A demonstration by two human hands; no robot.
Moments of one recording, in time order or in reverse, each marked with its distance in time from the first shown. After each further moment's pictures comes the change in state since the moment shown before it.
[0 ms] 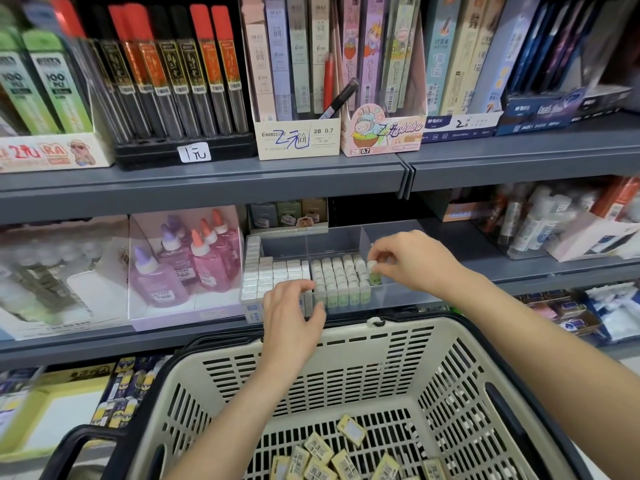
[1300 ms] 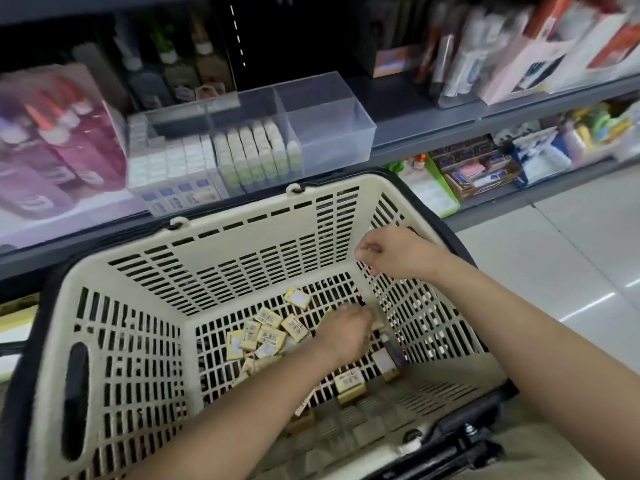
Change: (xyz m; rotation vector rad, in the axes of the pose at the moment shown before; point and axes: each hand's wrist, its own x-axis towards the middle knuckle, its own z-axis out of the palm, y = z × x) left_hand -0.173 -0.021 0.166 0.431 -1.068 0.437; right_hand -0.157 0.035 0.077 0.405 -0.458 0.456
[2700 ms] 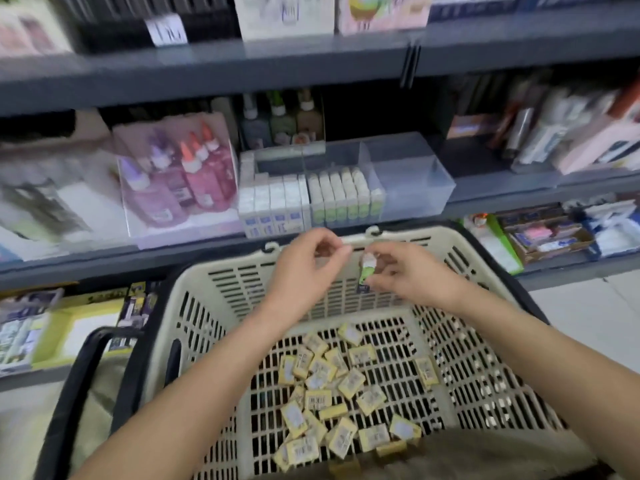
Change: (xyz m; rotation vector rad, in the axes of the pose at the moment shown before) left_hand -0.101 -0.064 -0.181 -0.549 0.850 -0.201; right_hand 0.013 -0.076 0.001 0.117 0.091 -0.442
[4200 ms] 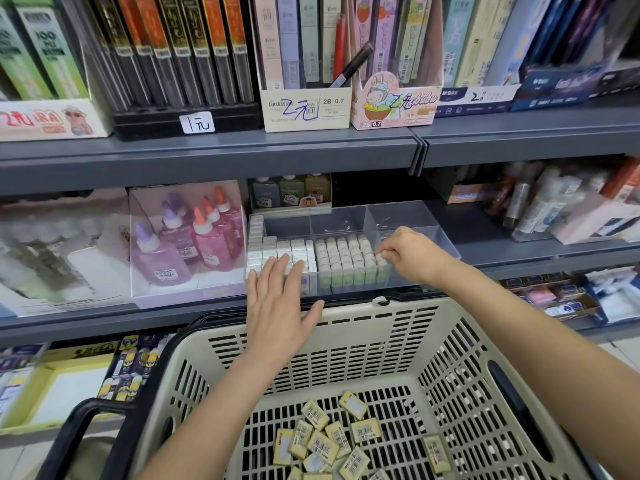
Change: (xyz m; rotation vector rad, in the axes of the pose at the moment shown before) left_hand 0.034 -0.051 -0.014 0.677 0.194 0.050; right_hand 0.103 0.001 -0.069 -0.557 0.044 0.107
